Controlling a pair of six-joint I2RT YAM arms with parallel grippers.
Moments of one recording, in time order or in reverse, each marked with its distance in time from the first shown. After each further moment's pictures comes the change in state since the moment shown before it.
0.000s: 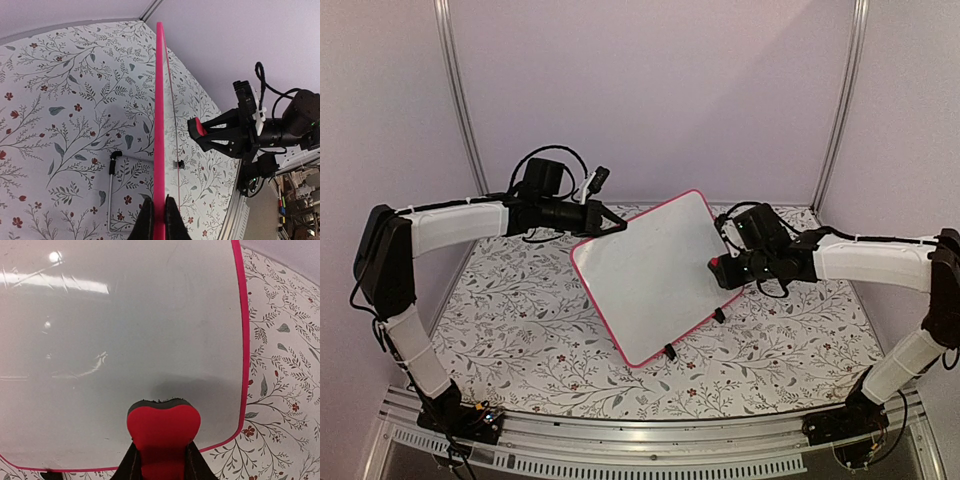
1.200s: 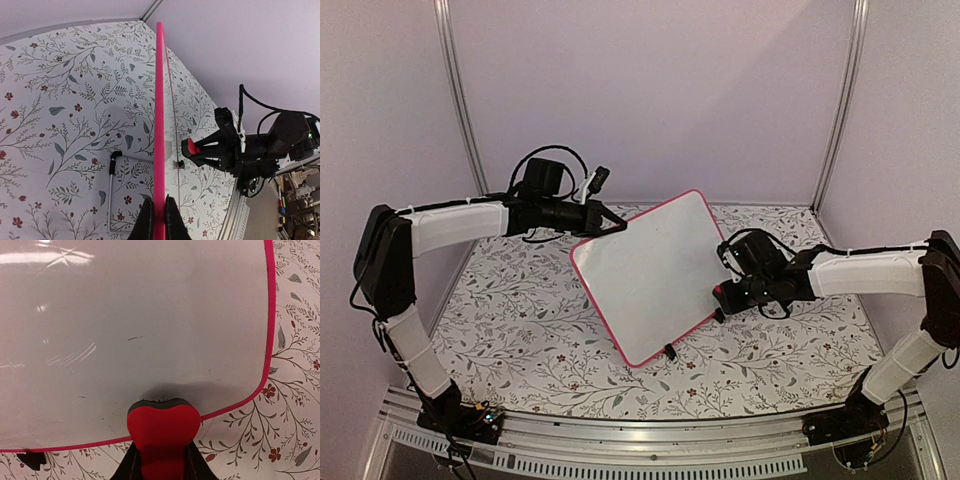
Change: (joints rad) left arm 0.000 0.000 0.000 0.000 -0.002 0.000; right arm 0.044 0.017 -0.107 0.008 0.010 0.080
